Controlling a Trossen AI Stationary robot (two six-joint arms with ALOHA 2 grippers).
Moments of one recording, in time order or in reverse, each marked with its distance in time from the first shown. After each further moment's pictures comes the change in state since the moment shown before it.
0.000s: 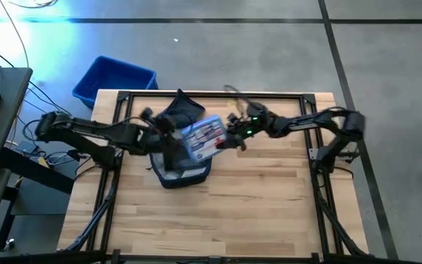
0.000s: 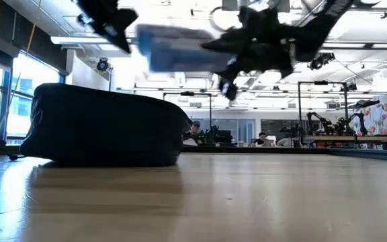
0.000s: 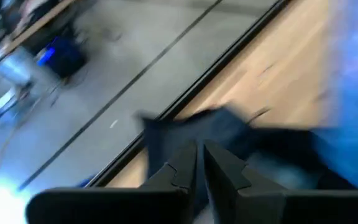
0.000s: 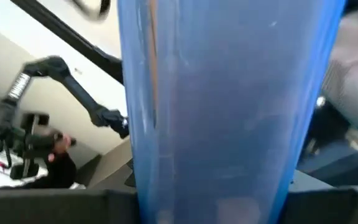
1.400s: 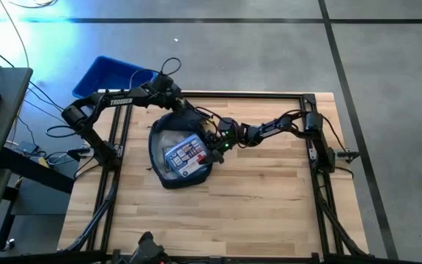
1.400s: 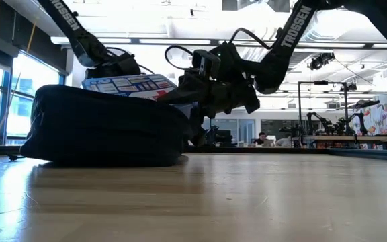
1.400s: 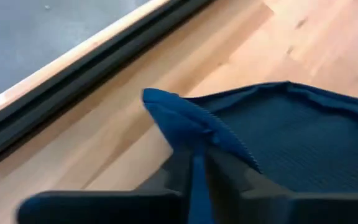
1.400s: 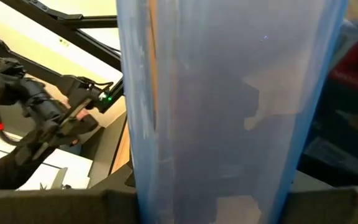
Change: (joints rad) left arm 0.925 0.368 -0.172 0.701 1.202 0.442; right arm 0.097 0.408 0.229 0.011 0.002 -0.014
